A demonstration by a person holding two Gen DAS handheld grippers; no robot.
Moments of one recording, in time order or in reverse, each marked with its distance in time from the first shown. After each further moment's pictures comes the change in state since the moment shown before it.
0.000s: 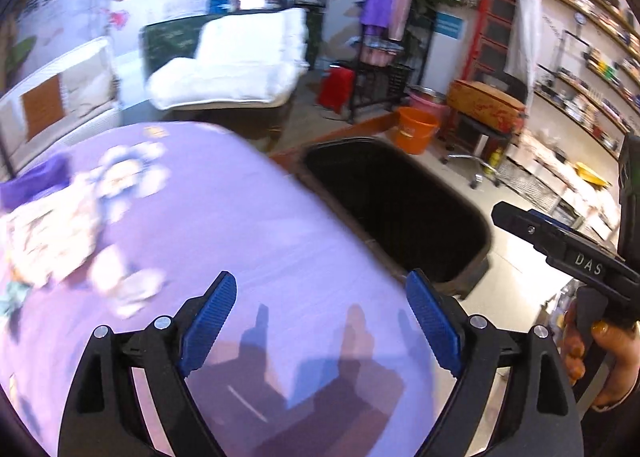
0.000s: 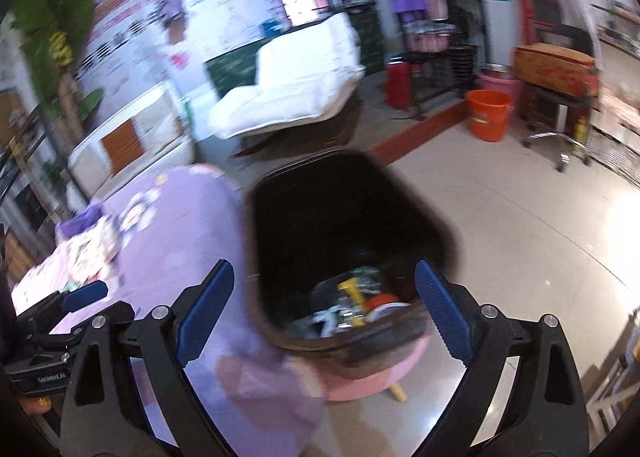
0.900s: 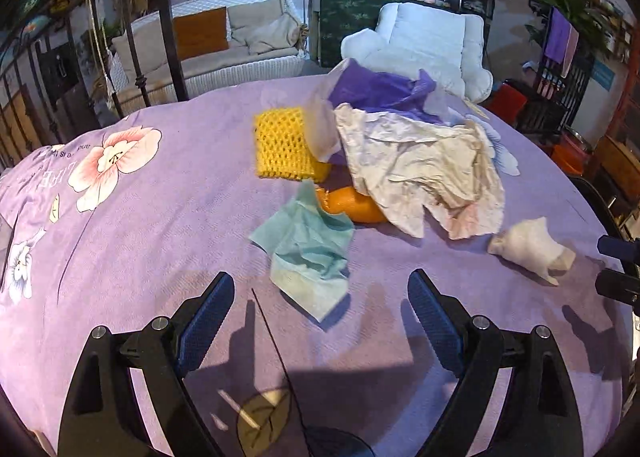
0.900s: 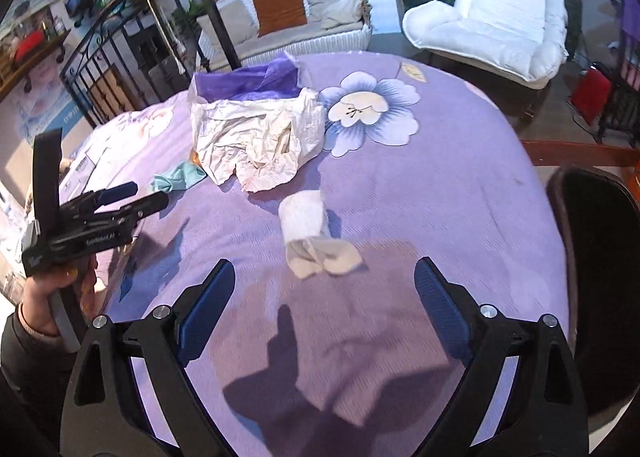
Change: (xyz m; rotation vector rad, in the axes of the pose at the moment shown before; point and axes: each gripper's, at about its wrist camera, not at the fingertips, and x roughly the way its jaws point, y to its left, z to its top) left arm -0.050 0.264 -0.053 -0.300 0.065 0.396; right arm 0.100 0.250 -0.020 -0.454 0.365 0.388
